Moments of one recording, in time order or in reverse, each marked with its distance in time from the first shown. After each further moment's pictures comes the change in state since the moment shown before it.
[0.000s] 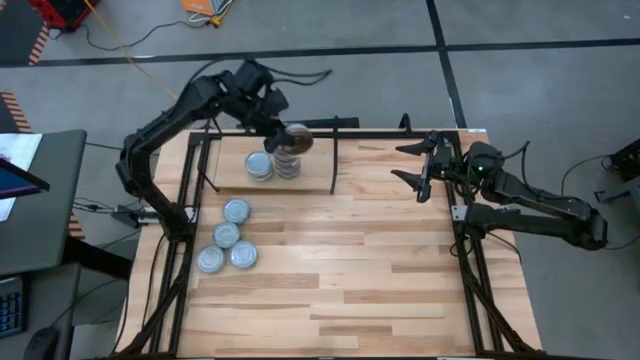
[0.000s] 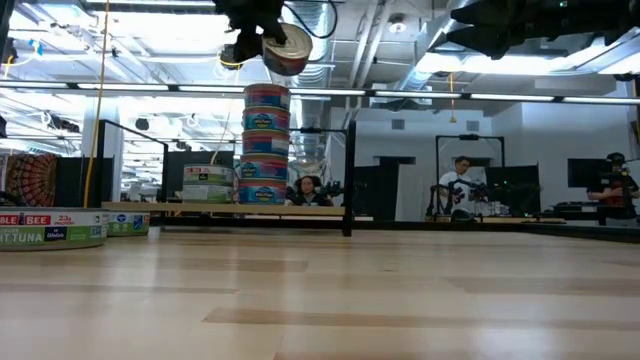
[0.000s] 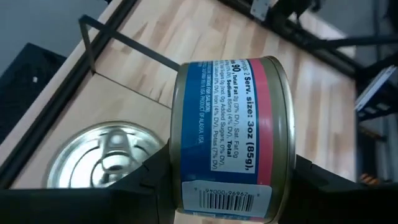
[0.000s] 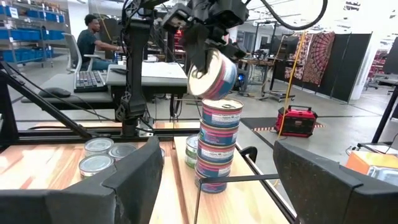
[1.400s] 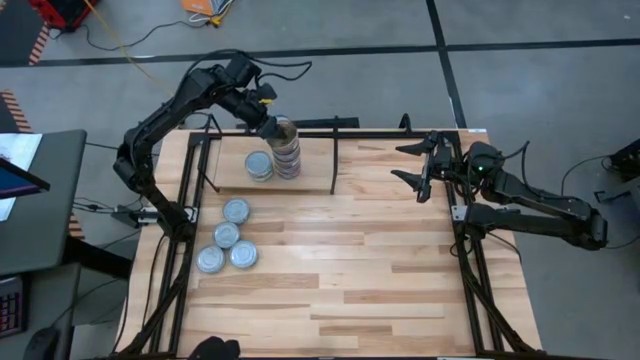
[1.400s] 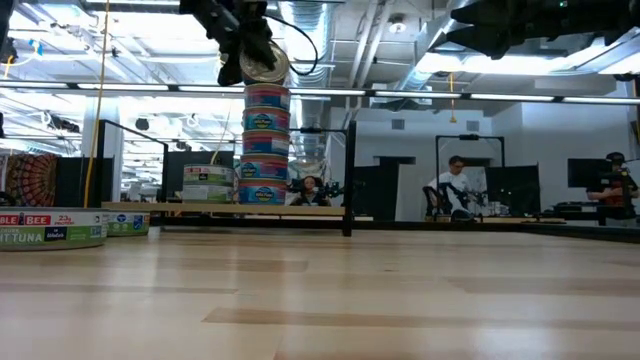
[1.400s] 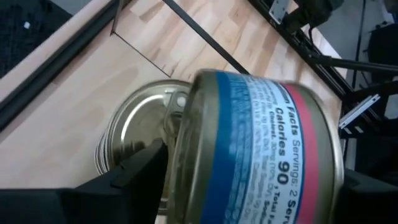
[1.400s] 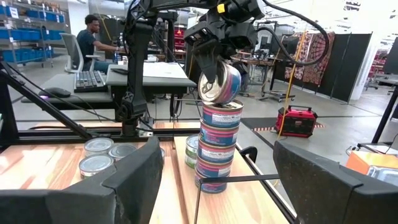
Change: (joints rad) left arm 0.183 0.011 -0.097 -0.017 0.140 -0.046; right arm 0.000 0.000 0.000 0.000 0.000 0.000
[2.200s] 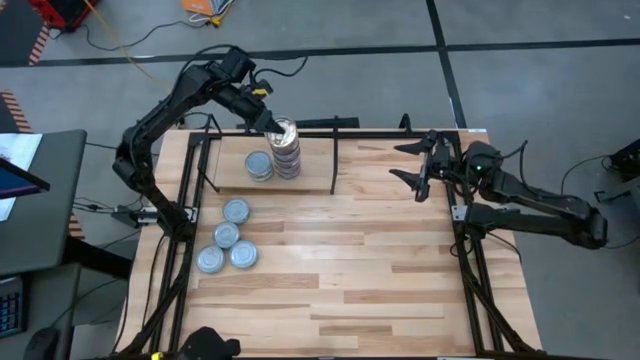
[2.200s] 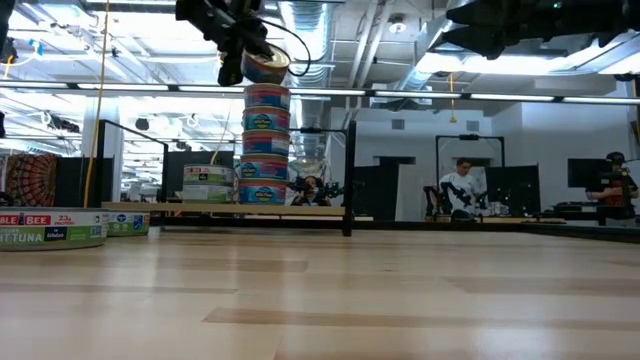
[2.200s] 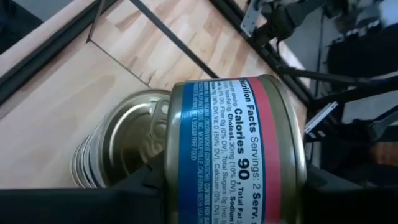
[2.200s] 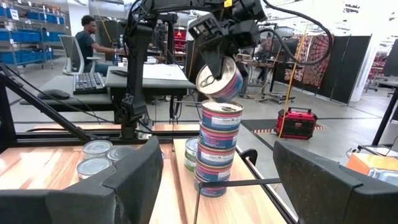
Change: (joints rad) left arm 0.054 0.000 0.001 0.012 0.151 -0.003; right arm 0.000 0.025 0.000 0.031 0.000 0.000
